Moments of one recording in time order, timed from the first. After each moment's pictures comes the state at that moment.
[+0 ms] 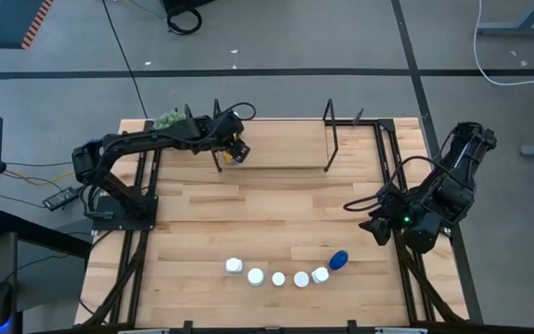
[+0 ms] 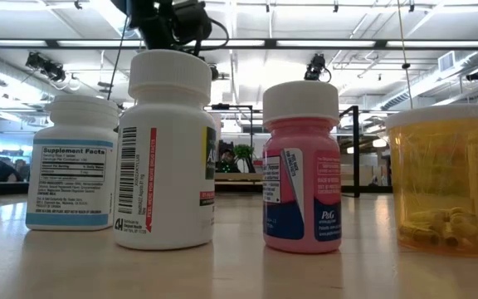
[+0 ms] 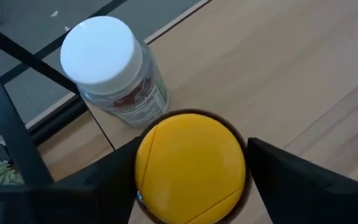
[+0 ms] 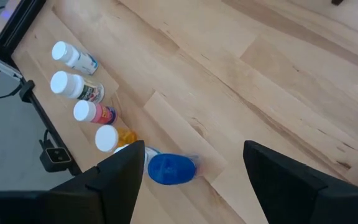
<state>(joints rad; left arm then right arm) 0.41 1.56 1.23 -0.66 -0.37 -0.38 0.88 1.04 1.14 -1.31 0.55 1.70</state>
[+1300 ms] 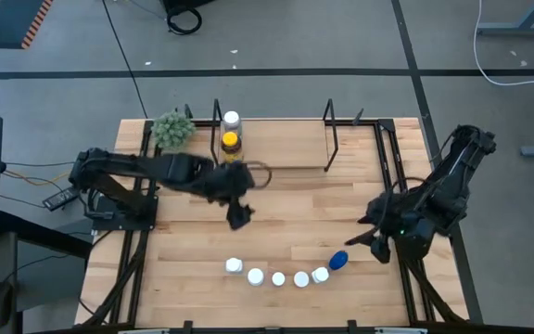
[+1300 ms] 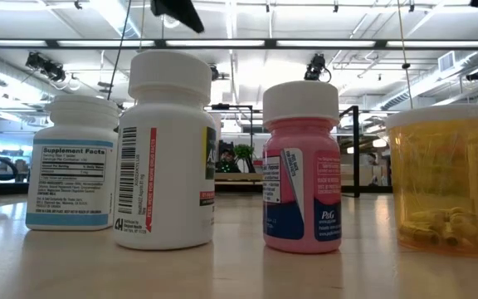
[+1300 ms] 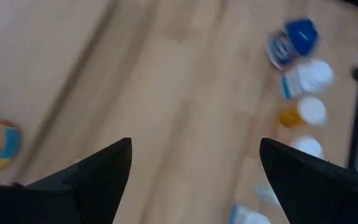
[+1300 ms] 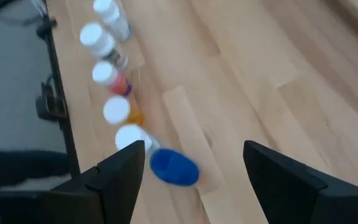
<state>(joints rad) -0.14 1.56 1.61 -1.00 -0.18 -0.48 0.87 1.10 1.14 -1.14 0.52 1.22</state>
